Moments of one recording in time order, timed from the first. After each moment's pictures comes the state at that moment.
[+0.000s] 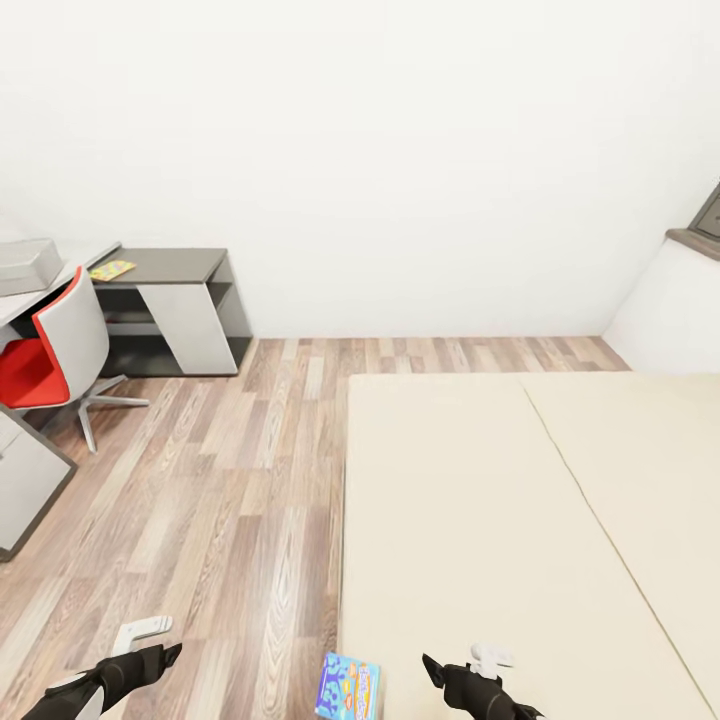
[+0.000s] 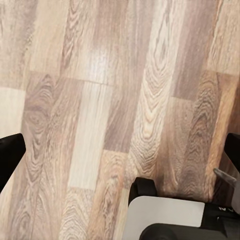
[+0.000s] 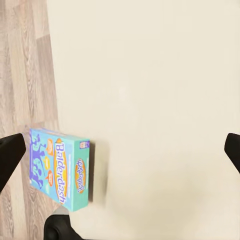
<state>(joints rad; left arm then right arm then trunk) -0.44 0.28 0.11 -0.35 0.16 0.10 -0.23 -0.23 0.07 -0.20 -0.66 -0.09 0.09 0.40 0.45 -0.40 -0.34</state>
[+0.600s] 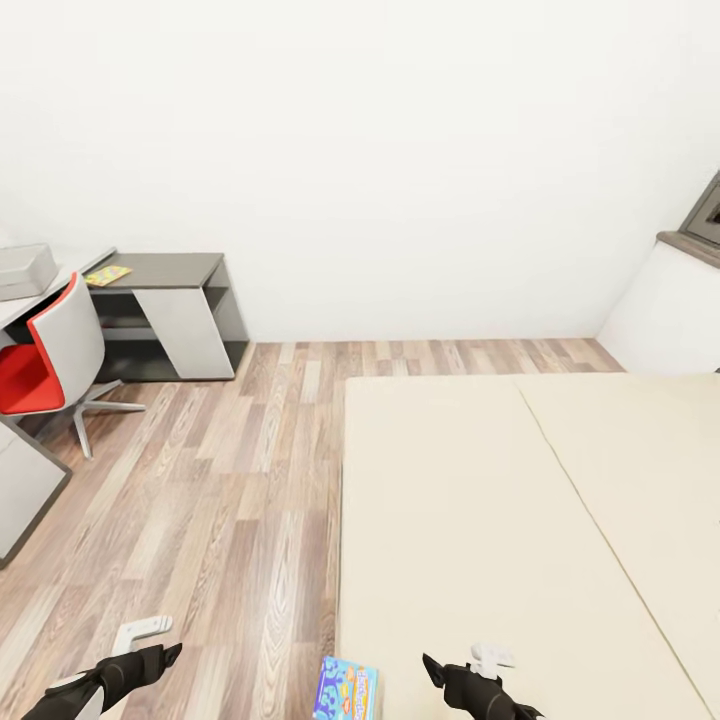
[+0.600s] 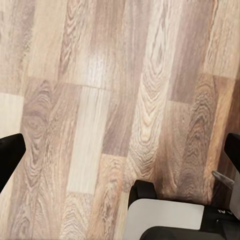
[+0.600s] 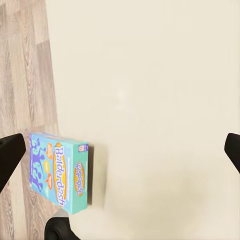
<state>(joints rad) -0.44 0.28 0.11 -0.35 0.16 0.10 -0.23 -0.23 0.07 -0.20 -0.66 -0.09 0.09 0.40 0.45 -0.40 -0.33</state>
